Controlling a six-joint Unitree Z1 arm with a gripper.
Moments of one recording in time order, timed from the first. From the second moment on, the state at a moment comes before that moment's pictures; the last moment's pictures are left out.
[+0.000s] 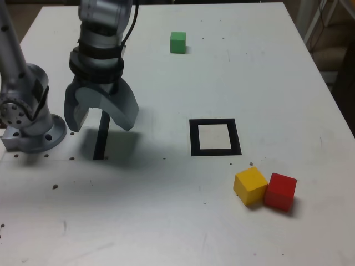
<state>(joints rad) -0.01 1.59 -0.79 1.07 -0.03 0.12</state>
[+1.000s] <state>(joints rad) -0.09 1.64 -0.91 1.12 -0.03 0.12</state>
